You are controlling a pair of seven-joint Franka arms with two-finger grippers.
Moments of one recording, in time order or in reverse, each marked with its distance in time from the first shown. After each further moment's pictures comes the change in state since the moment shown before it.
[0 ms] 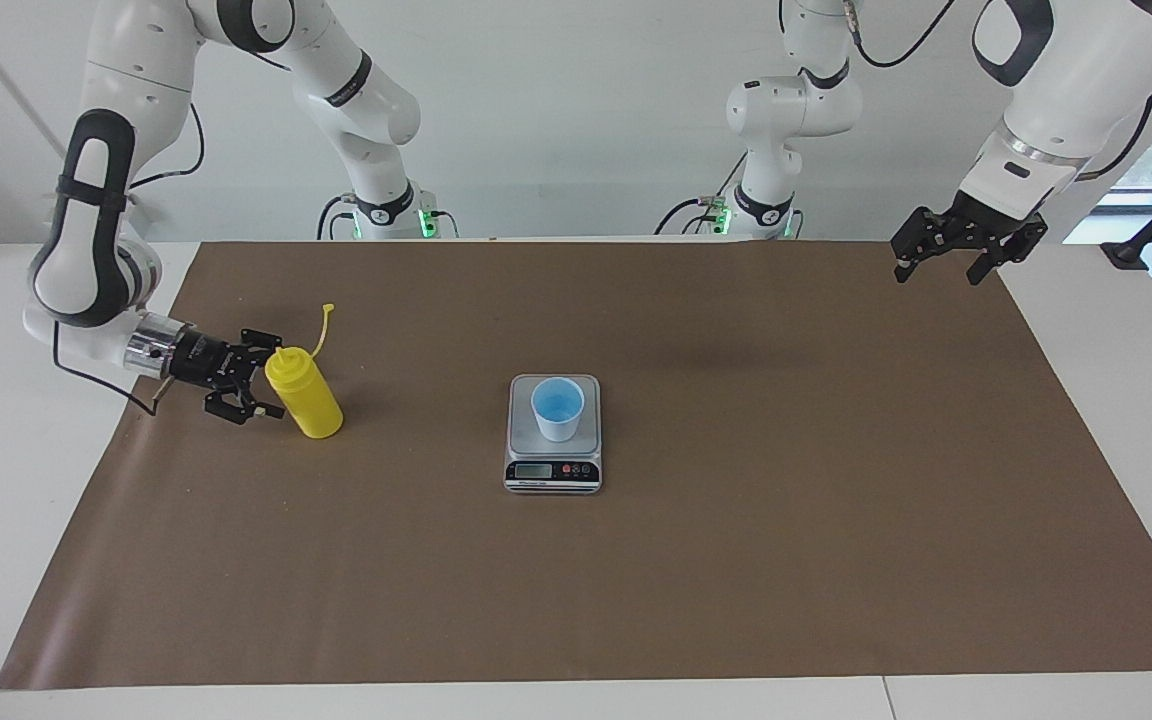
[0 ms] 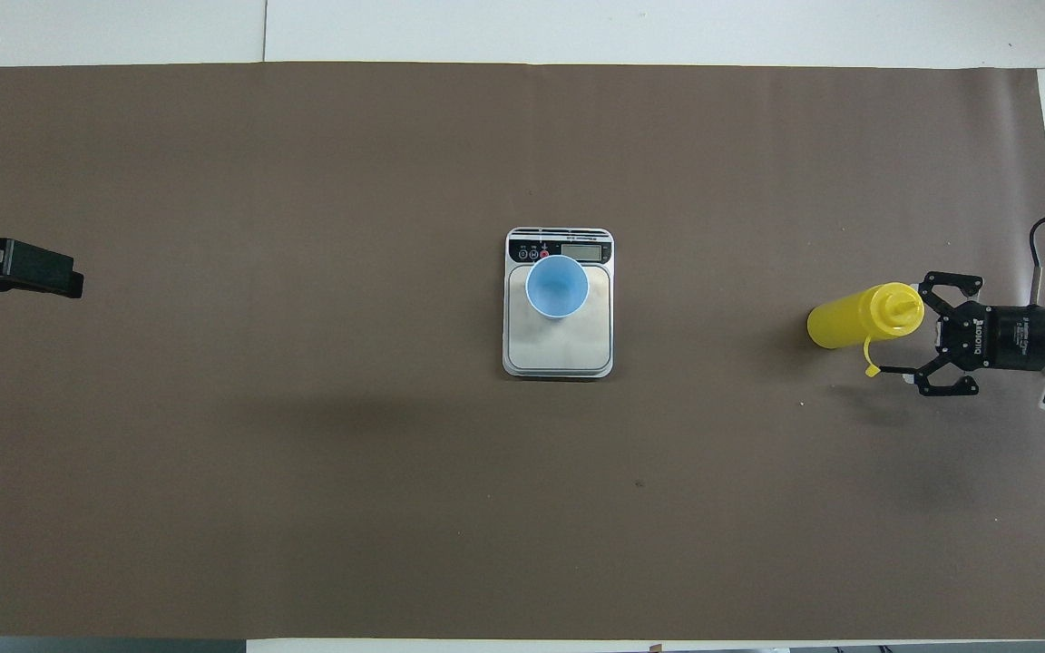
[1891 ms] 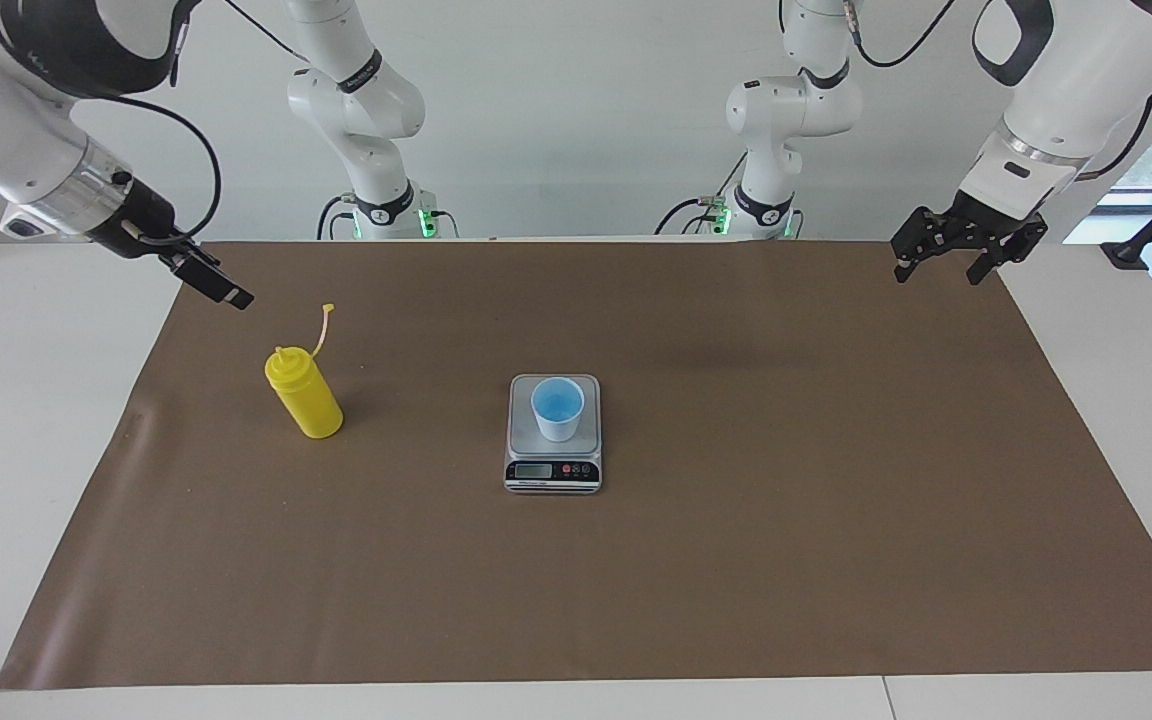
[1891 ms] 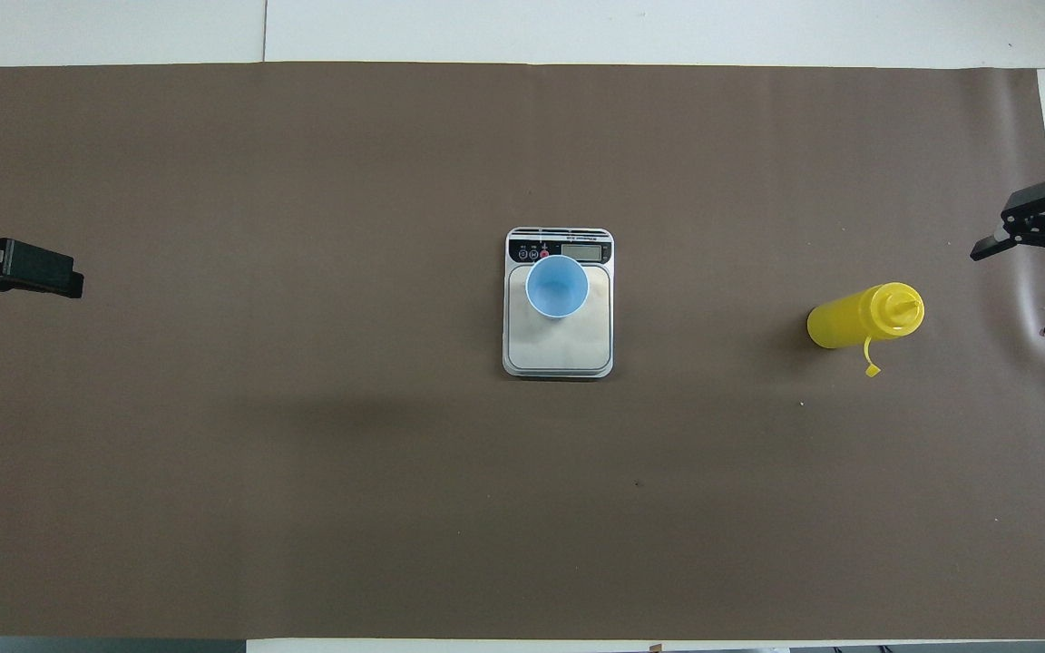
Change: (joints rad) left arm 0.000 0.000 0.000 0.000 0.000 0.000 0.000; right arm 0.312 -0.272 0.028 0.547 -0.718 -0.290 0.008
